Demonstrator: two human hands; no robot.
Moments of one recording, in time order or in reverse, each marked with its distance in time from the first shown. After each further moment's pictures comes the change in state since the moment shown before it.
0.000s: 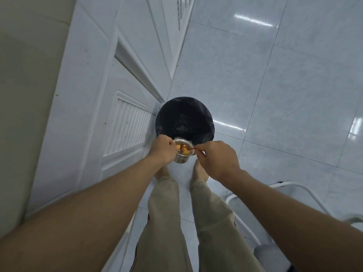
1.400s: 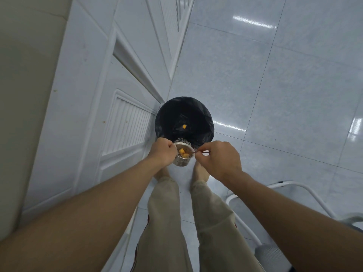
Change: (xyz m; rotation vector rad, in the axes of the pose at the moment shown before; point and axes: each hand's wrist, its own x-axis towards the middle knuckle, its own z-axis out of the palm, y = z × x) left_hand -0.005 -0.007 0.004 -0.041 -0.046 0.001; right_hand -0.008 0.003 0.000 0.175 0.084 0.126
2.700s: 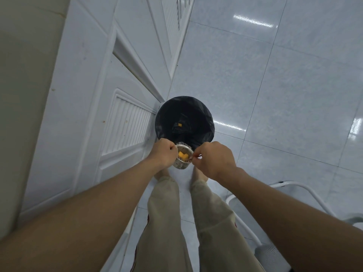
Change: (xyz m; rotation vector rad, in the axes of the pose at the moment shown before) left_hand -0.002 -0.002 0.001 0.011 -0.047 0.057; right_hand 0.011 -0.011 0.009 -0.223 -0.234 -0.073
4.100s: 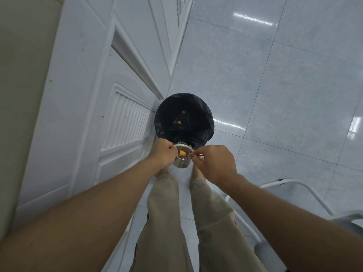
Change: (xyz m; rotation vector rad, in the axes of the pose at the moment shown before) left_hand -0.001 -0.008 0.009 -0.072 -0.003 -0.065; right_hand -0.021 0.002 0.007 0.106 0.105 0.018
